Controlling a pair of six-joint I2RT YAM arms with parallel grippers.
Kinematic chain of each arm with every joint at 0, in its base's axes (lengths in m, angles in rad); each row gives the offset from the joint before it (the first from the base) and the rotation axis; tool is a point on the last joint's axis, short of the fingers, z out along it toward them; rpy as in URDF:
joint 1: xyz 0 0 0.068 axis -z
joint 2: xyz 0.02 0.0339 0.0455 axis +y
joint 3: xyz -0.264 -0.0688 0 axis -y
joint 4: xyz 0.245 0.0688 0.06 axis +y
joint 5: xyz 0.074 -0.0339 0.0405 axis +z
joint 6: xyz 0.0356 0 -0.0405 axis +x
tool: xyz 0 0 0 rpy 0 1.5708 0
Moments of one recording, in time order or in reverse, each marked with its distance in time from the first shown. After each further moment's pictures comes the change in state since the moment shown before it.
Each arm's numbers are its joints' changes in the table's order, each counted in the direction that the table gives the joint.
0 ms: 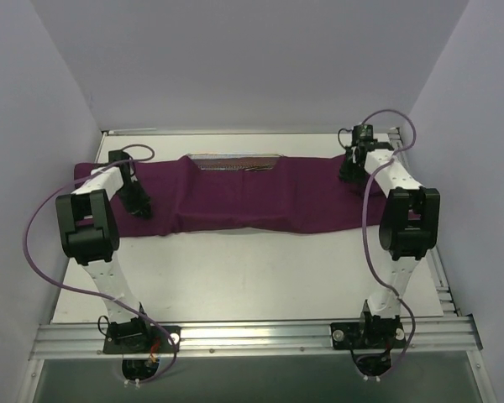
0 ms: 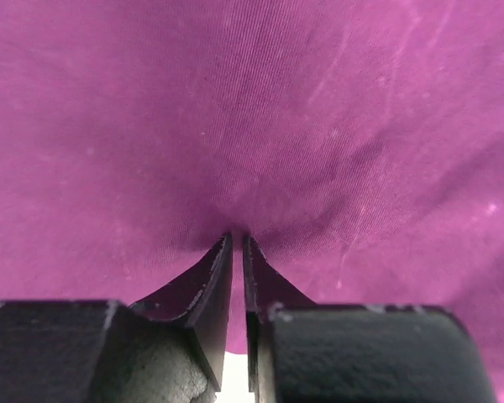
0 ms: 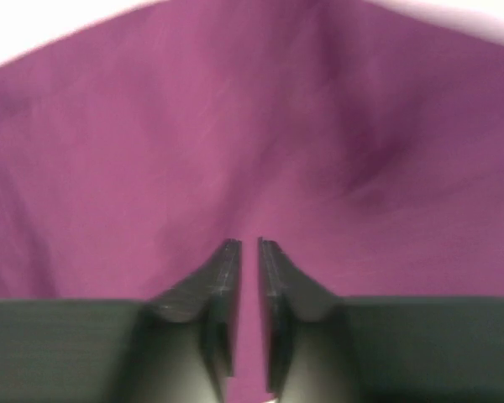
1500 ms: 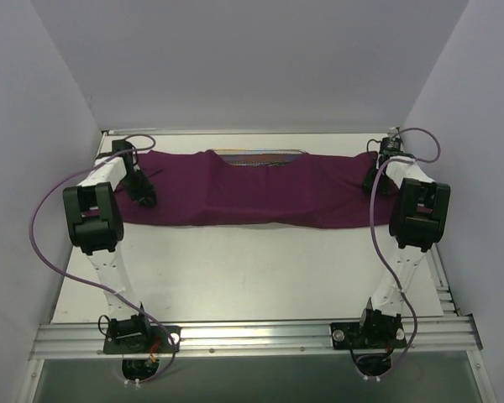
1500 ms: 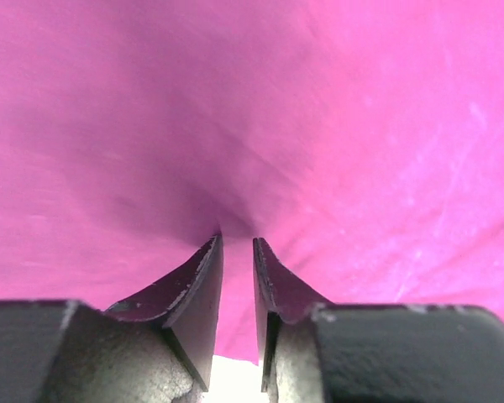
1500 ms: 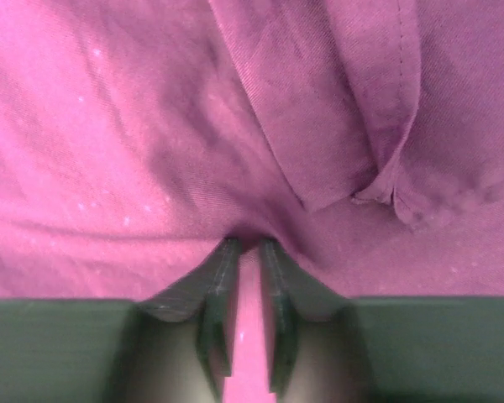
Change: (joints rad) left arm 0.032 0.150 0.195 0.045 -0.069 -0.058; right arm 0.203 0.141 -0.095 -0.130 0.058 -0.015
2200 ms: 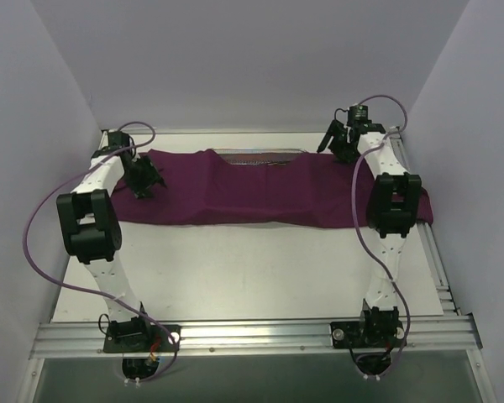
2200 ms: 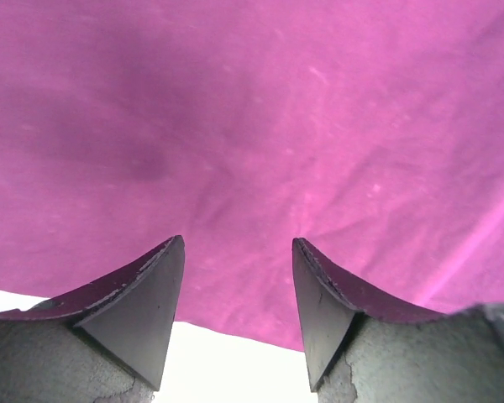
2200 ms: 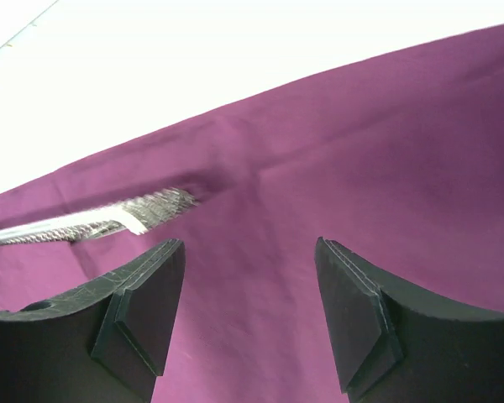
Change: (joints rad) left arm 0.000 -0.135 -0.051 -0.090 -0.094 -0.031; right arm -0.187 0.172 0.471 0.119 0.208 0.167
